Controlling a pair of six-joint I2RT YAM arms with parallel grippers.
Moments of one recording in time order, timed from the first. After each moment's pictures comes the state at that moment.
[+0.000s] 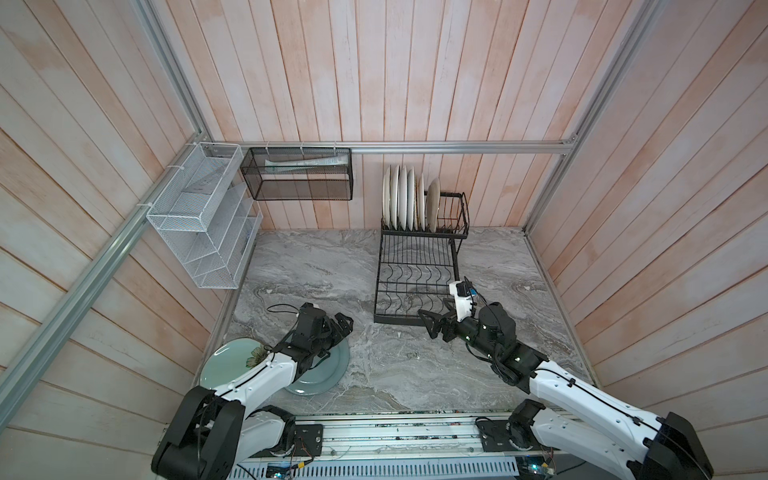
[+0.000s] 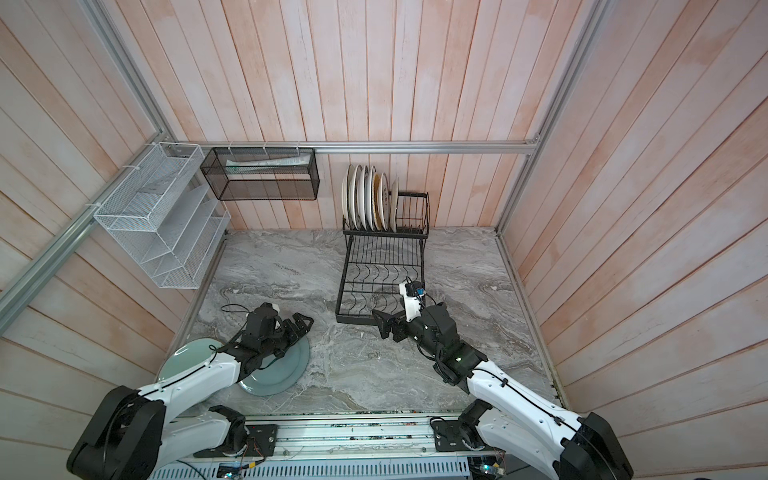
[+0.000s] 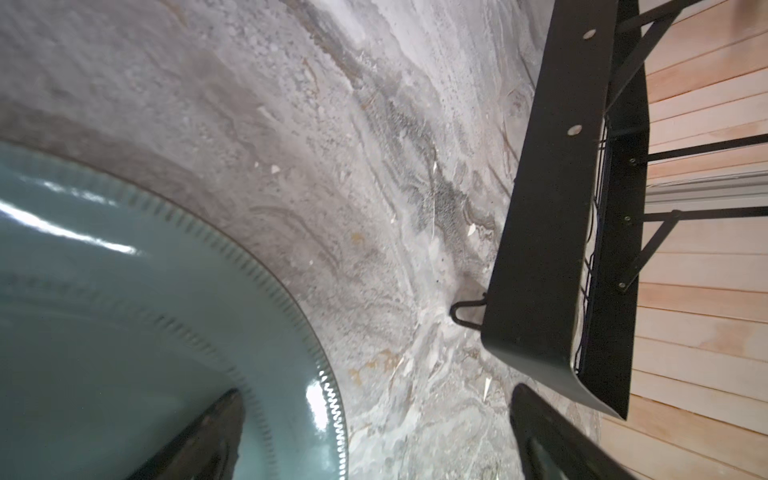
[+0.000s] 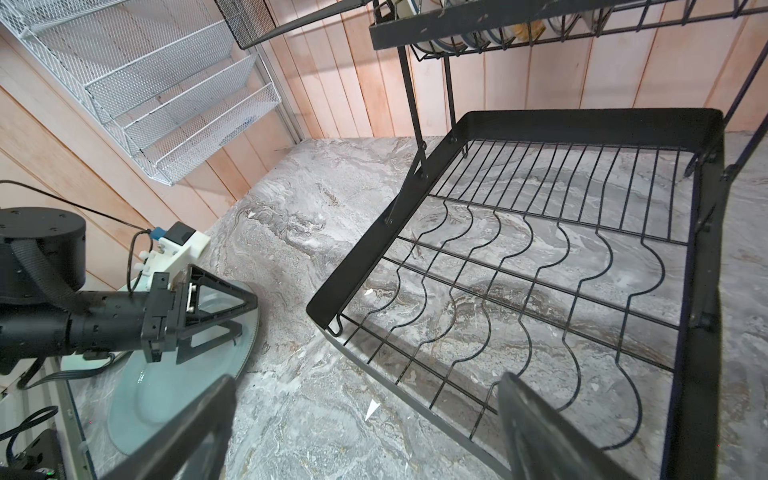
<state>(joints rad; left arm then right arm) -0.37 1.21 0.40 0.06 0.15 -0.96 0.70 0.93 0.48 0.18 -0.04 0.34</state>
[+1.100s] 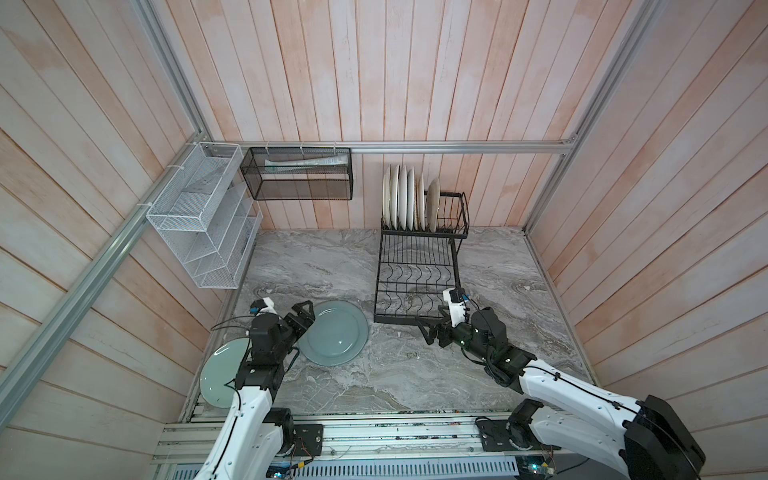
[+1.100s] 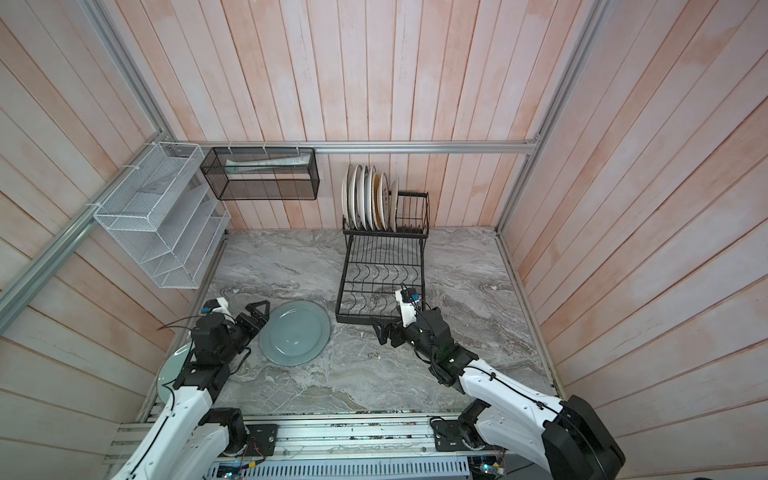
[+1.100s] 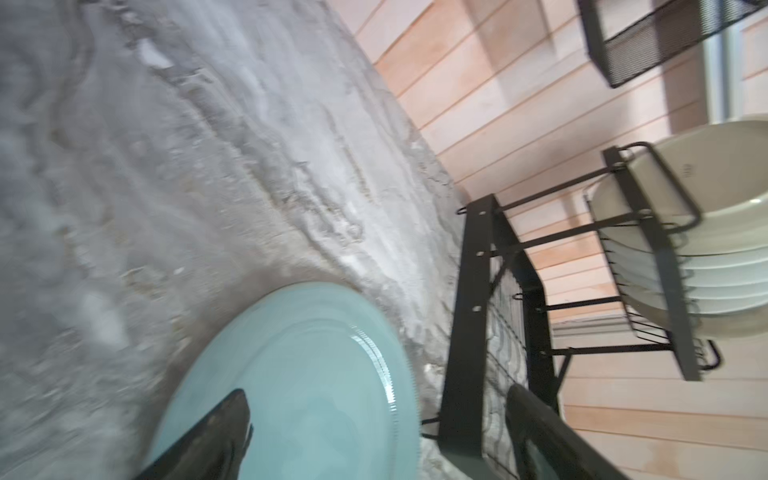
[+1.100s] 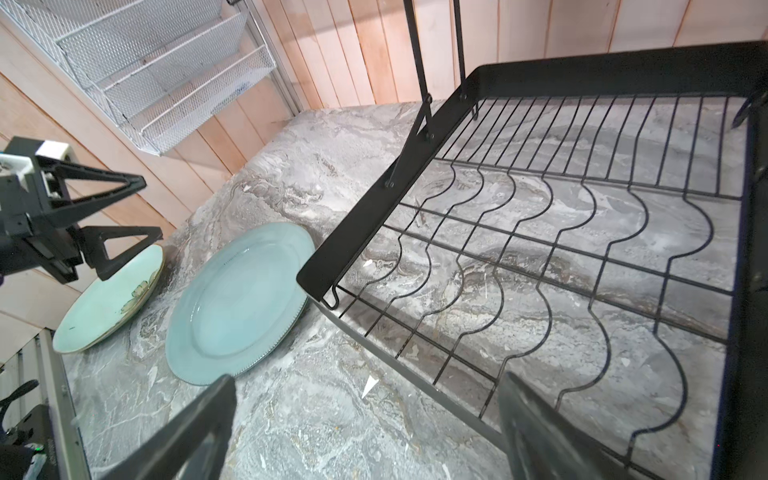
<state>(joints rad) 0.02 0.72 0.32 -0.08 0.17 -0.84 0.70 1.03 0.40 0.30 -0.08 0.35</state>
